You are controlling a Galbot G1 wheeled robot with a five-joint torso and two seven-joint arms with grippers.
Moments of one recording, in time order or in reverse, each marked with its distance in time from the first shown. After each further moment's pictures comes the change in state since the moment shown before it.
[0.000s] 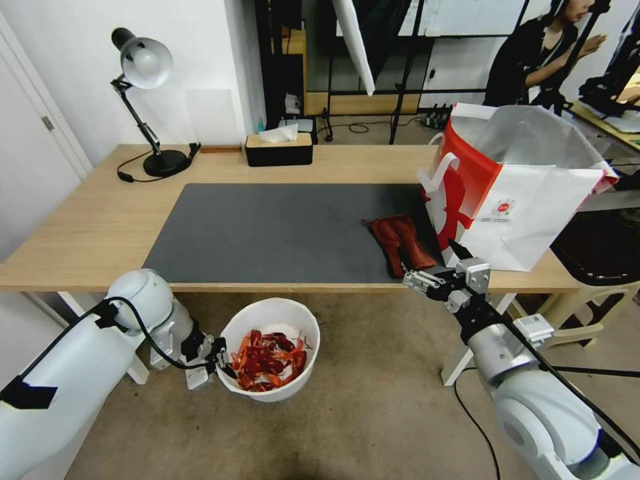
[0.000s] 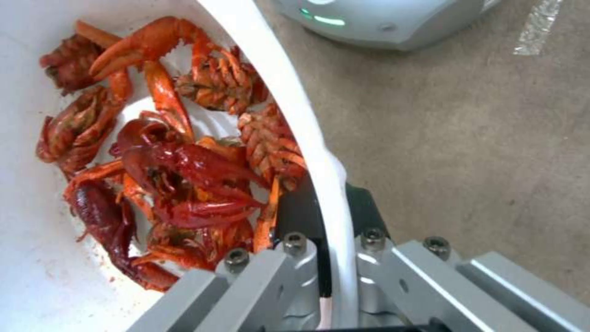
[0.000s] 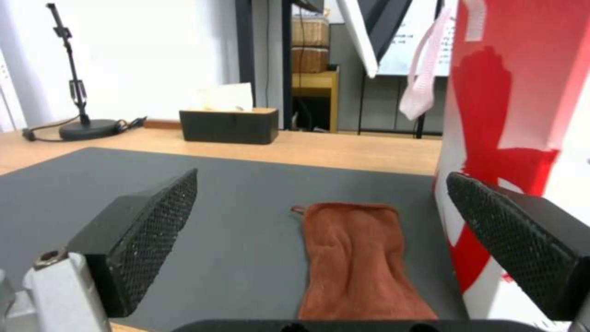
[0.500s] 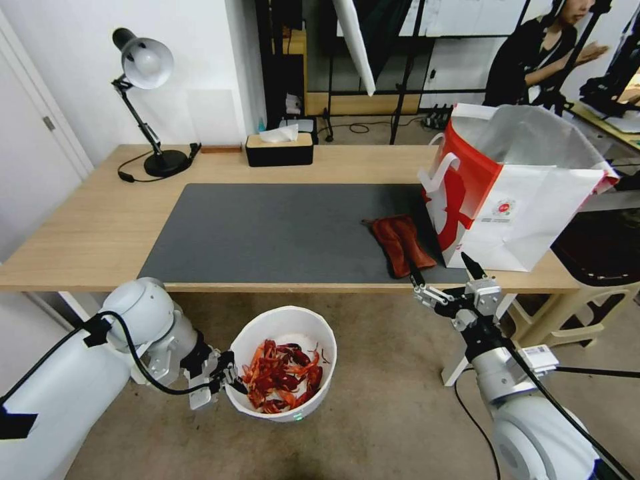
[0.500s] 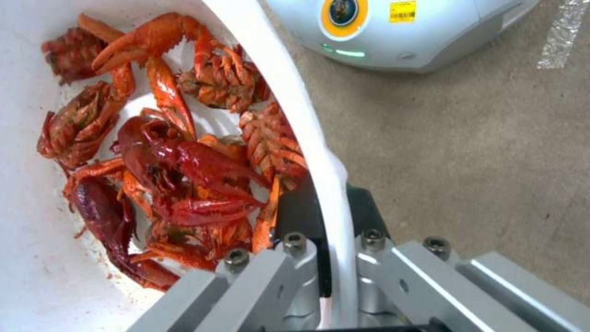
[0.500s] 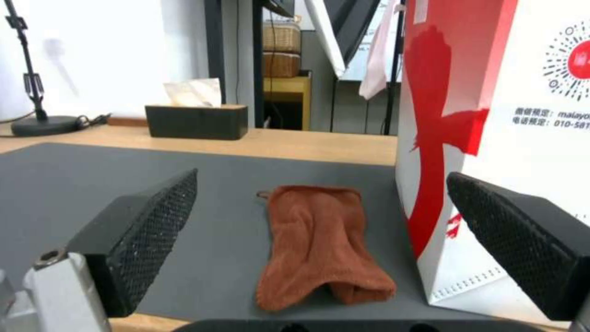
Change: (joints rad) left arm 0.071 0.012 -0.033 -0.112 -0.033 0.000 0.000; right arm -0.074 0.065 0.023 -0.028 -0.079 0.098 -0.011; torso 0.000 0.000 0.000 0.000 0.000
